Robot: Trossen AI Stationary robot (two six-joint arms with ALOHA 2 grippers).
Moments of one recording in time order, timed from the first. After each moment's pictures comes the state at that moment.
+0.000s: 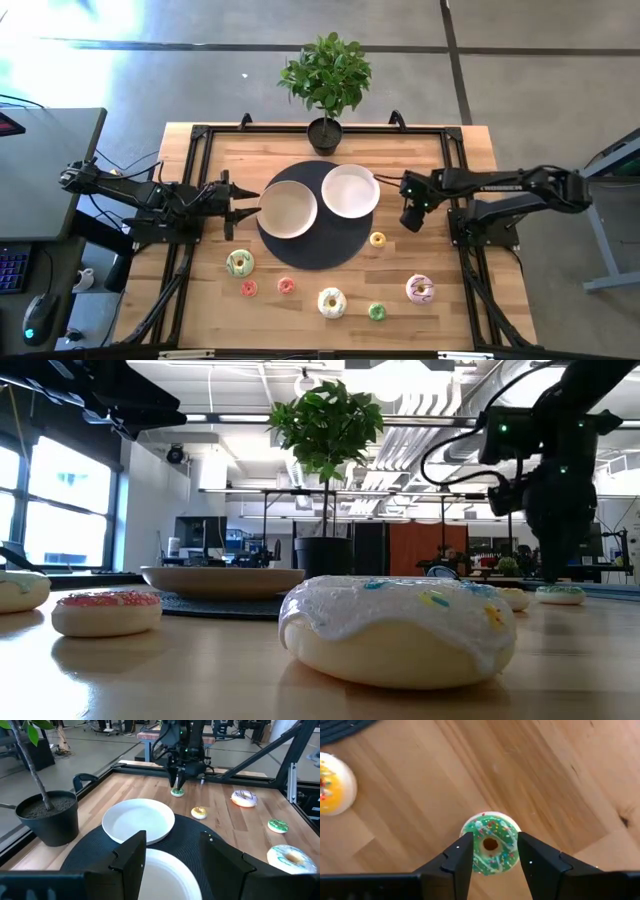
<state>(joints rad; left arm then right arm) -0.28 0.50 0.40 -0.11 -0.46 -0.13 -0.29 1.14 0.52 -0.74 -0.03 0.40</state>
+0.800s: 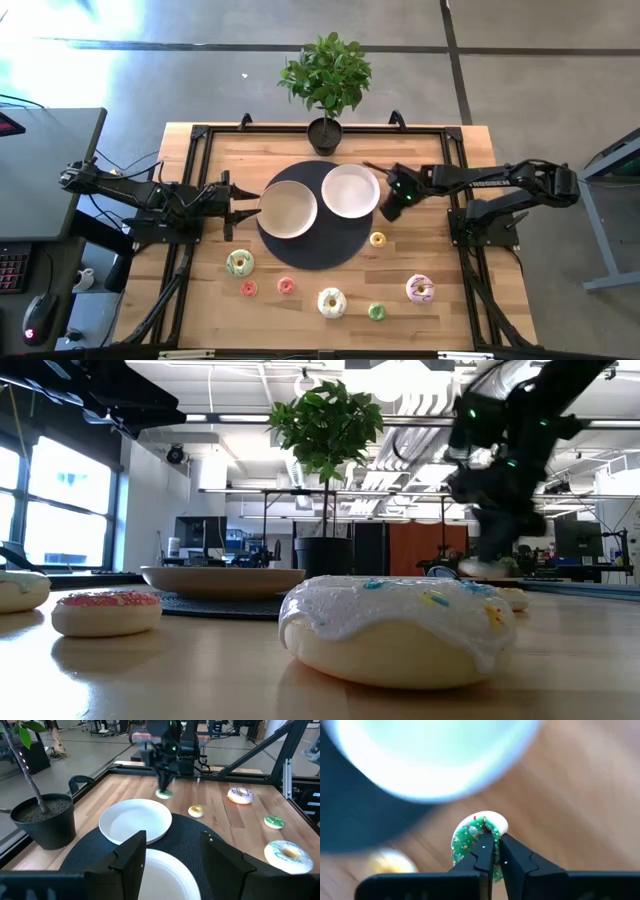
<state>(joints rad) -0.28 0.49 0.40 -0.11 -0.44 -0.10 -0.28 1.26 0.62 -0.46 -0.01 0.60</state>
